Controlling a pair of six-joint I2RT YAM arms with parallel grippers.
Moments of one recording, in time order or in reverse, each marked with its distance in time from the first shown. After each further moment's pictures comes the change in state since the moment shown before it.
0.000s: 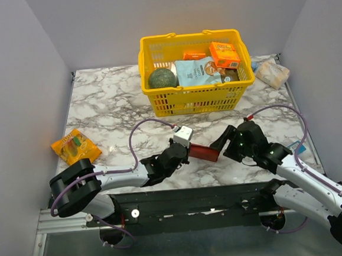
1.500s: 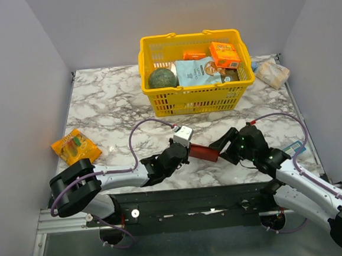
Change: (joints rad) left arm 0.000 0.000 0.001 -0.003 0.000 -0.005; right arm -0.030 -0.032 -0.120 0.154 -0.054 0.151
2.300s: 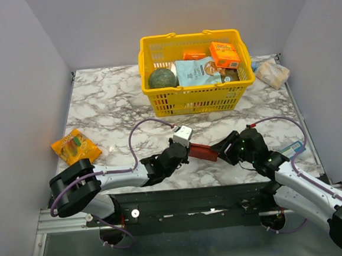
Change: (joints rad) left arm 0.000 -0.002 0.000 -0.007 -0.006 0.001; right arm -0.006 0.008 -0.077 0.095 -0.020 0.040
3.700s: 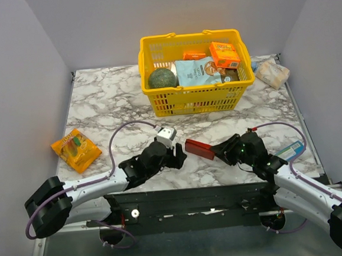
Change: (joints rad) left arm 0.077 -0.273 -0.130 -0.179 0.237 -0.082; right arm -0.002 -0.010 -0.084 0.127 0.013 0.097
